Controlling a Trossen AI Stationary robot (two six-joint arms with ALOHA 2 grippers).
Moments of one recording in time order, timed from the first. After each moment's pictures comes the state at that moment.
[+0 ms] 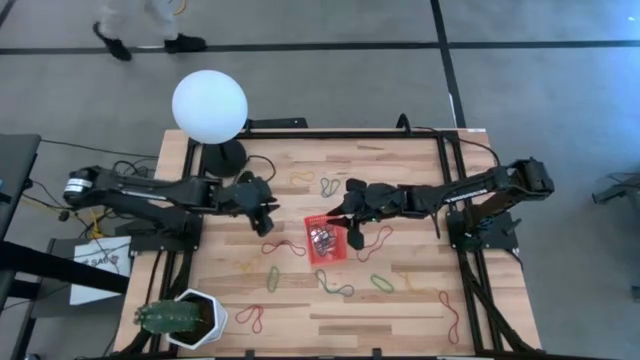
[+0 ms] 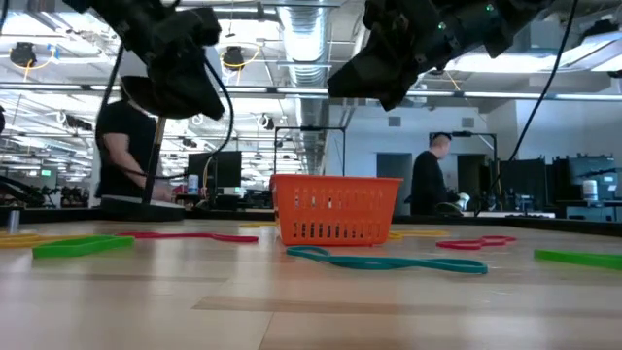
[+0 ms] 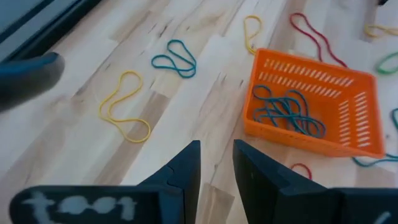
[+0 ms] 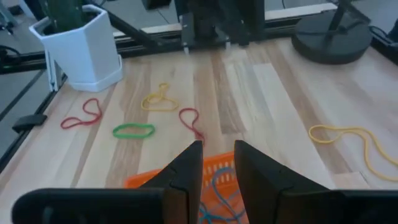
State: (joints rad) left arm -0.02 1.12 0.75 -0.38 -0.30 -0.35; right arm 0.05 1.48 0.82 0.23 -0.01 0.10
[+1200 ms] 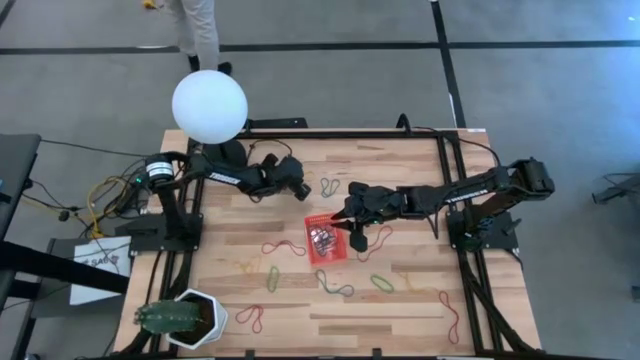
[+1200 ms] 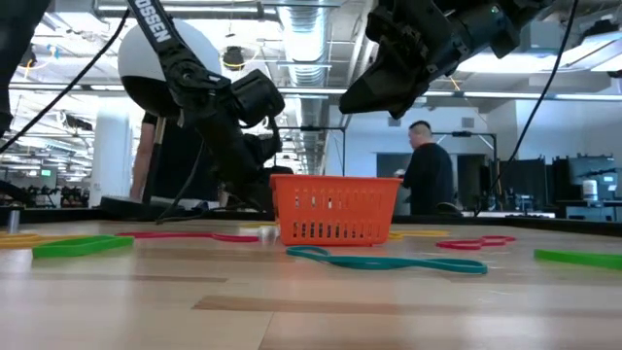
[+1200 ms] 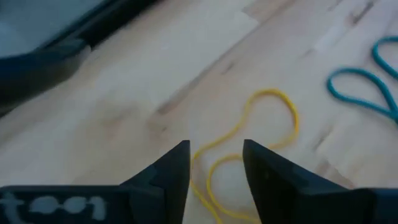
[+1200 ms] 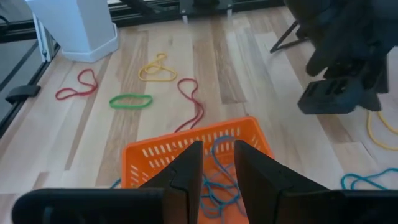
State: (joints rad) left arm 0.34 1.82 0.86 0.10 -0.46 -0.30; right arm 0.06 1.48 0.82 0.12 -0.01 0.10
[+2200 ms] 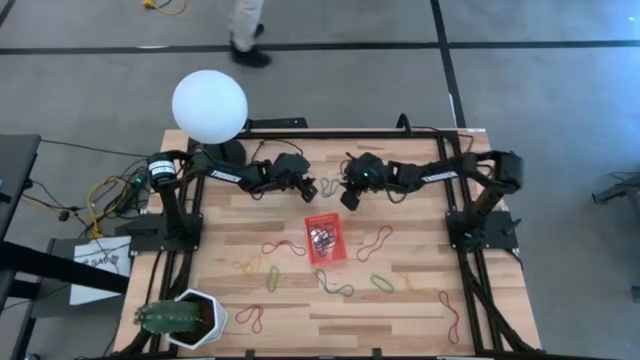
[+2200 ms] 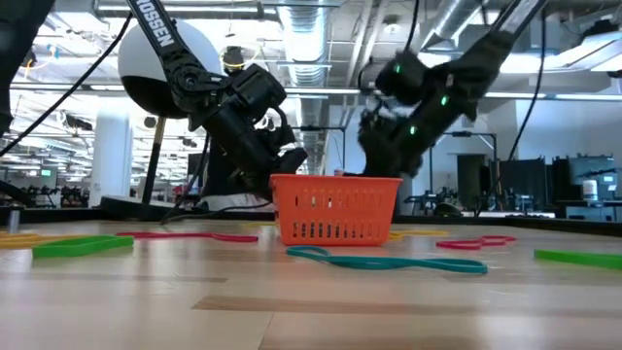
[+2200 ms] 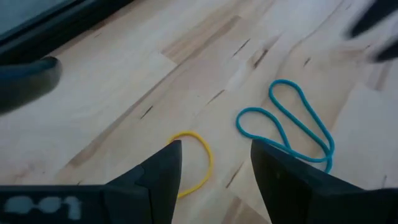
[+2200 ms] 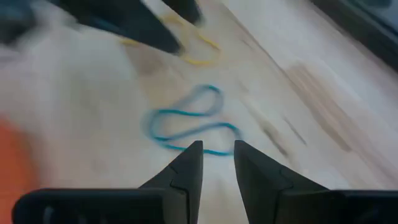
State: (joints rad) left arm 0.36 1.83 0.86 0.28 -0.19 -0.24; right arm -0.32 1.71 0.79 0.17 0.08 0.08
